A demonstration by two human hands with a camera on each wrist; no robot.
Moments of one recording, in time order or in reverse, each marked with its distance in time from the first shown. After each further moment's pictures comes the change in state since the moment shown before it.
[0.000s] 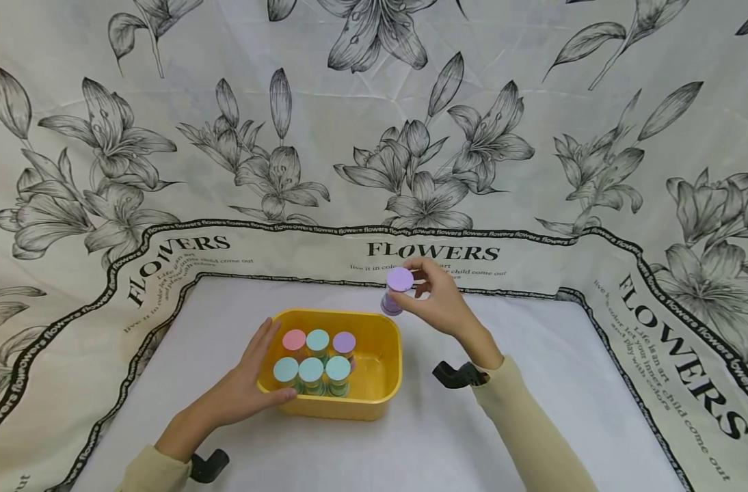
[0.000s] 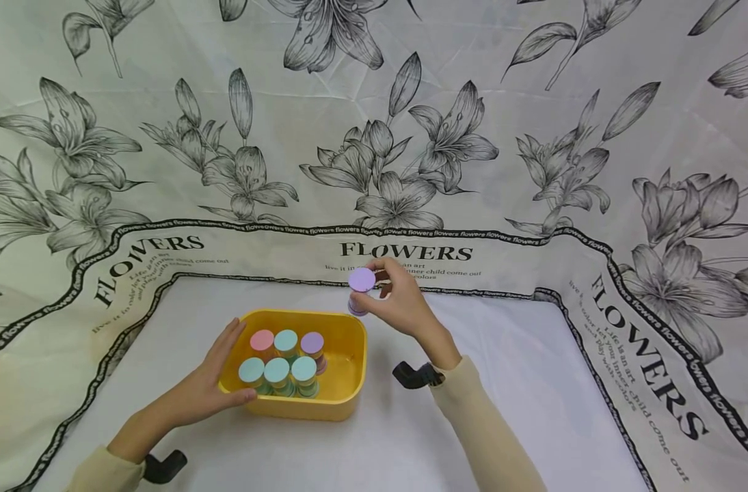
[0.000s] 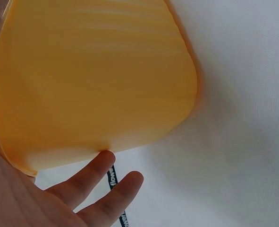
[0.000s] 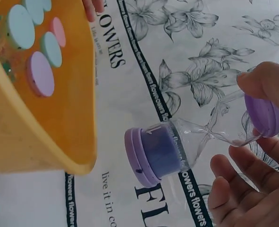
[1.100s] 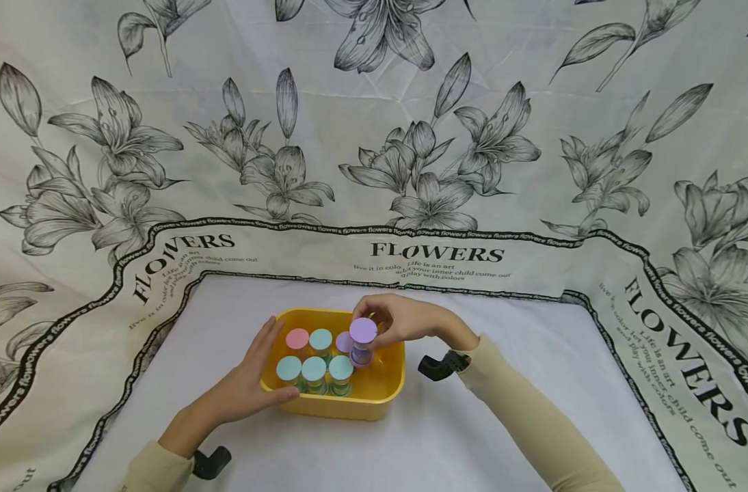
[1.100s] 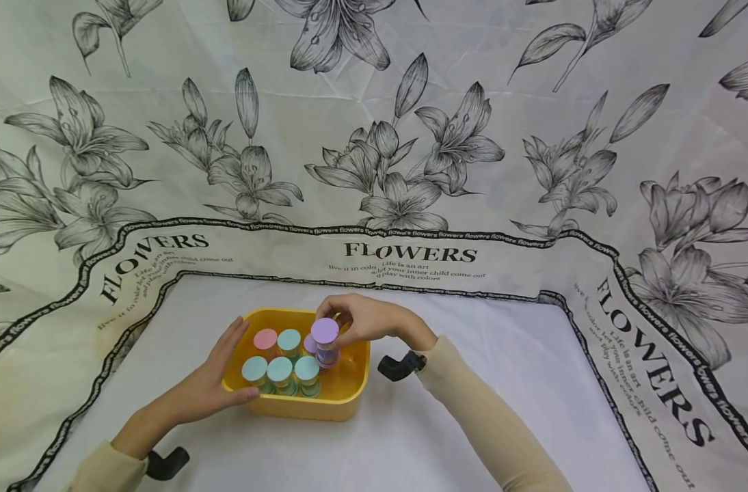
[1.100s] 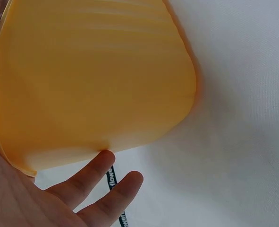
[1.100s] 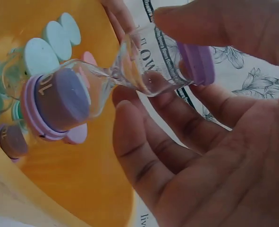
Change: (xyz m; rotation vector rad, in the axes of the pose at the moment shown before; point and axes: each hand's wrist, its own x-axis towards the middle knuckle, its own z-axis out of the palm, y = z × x) left_hand 0.000 -0.003 -0.001 -0.010 -0.012 0.001; right_hand 0.028 -0.007 0.035 0.193 -0.834 0.037
